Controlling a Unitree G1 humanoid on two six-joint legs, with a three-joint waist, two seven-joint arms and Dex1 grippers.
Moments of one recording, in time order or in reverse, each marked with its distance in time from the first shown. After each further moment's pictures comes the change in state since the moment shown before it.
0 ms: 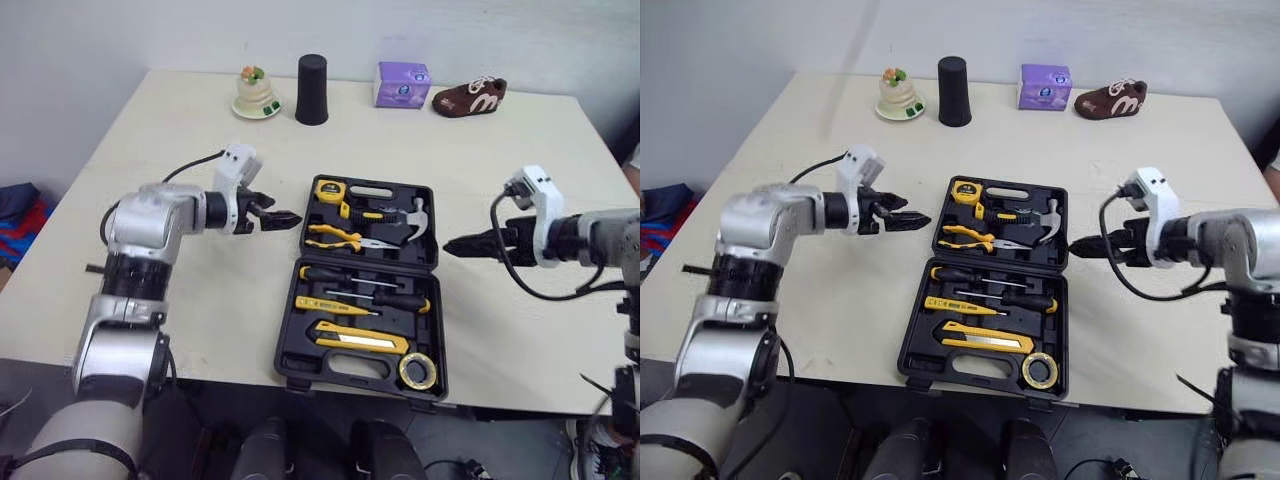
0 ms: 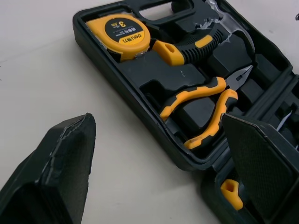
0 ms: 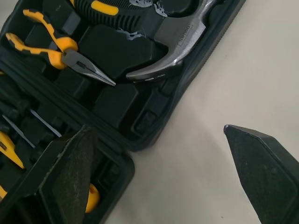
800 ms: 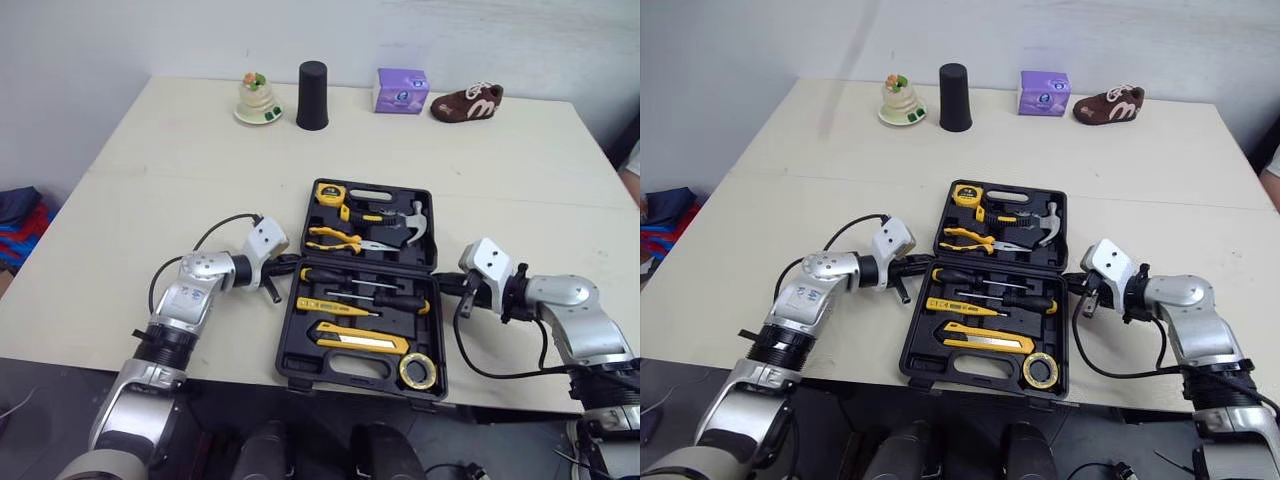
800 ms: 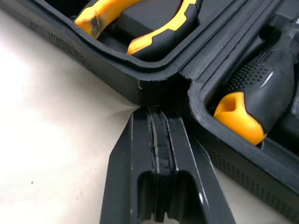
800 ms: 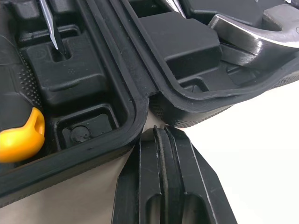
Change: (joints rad) left arm 0.398 -0.083 -0.094 -0.108 0.145 -0.622 0.016; right arm 0.436 0.083 0.136 0.193 -0.265 -1.379 0.241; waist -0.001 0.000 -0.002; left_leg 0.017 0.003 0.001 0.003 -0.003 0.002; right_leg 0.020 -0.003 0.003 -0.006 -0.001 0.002
